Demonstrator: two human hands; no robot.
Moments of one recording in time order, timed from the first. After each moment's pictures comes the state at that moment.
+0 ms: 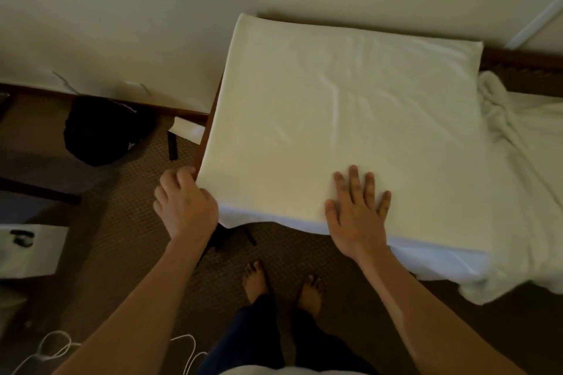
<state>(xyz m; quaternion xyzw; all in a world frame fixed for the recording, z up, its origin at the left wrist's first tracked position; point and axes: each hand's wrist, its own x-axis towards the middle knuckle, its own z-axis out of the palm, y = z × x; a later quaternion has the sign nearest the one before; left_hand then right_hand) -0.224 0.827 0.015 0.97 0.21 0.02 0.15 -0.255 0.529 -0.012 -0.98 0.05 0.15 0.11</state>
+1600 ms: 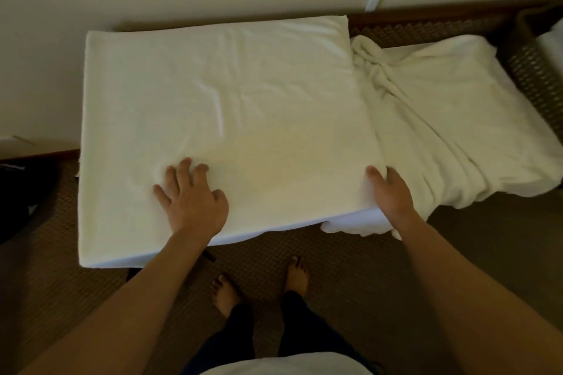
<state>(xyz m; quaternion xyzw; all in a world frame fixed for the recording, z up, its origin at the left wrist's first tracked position) -0.171 0.672 -0.001 0.98 -0.02 -0.14 0.11 -0.289 0.318 -0.004 -0.77 0.47 0.08 0.42</state>
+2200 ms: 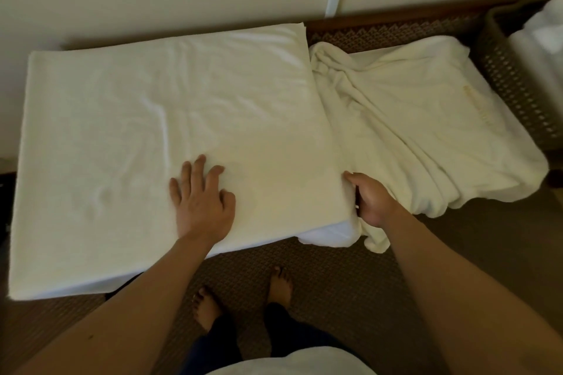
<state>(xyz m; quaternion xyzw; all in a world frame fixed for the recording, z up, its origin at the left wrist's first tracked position) -0.183 0.553 -0.018 0.98 -0.12 -0.08 0.13 -0.283 0.229 -0.018 -0.52 0.46 0.13 0.71</state>
